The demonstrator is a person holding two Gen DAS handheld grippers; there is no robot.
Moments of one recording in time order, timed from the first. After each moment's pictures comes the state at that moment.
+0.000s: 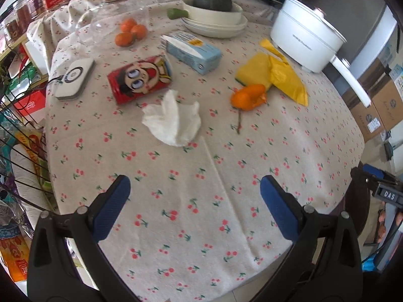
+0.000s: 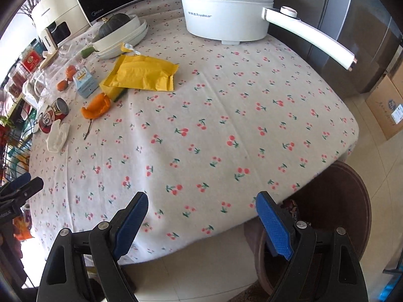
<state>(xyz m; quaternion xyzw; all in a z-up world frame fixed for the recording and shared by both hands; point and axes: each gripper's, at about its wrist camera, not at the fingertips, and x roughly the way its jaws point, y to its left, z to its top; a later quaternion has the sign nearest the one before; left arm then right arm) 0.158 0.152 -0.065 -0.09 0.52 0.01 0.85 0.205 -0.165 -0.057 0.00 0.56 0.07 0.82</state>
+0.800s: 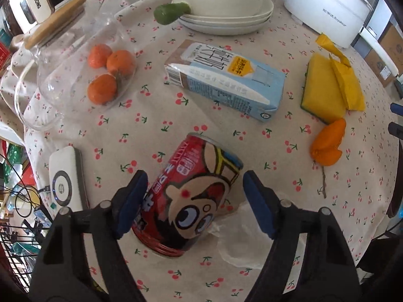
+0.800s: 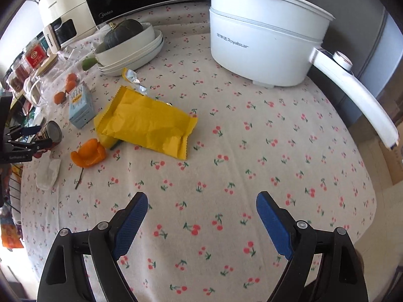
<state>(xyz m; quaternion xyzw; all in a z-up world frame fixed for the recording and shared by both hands) 0.313 0.188 -0.108 0.06 0.57 -0.06 0.81 0.313 -0.123 -0.066 -0.07 0.53 0.14 0.83</state>
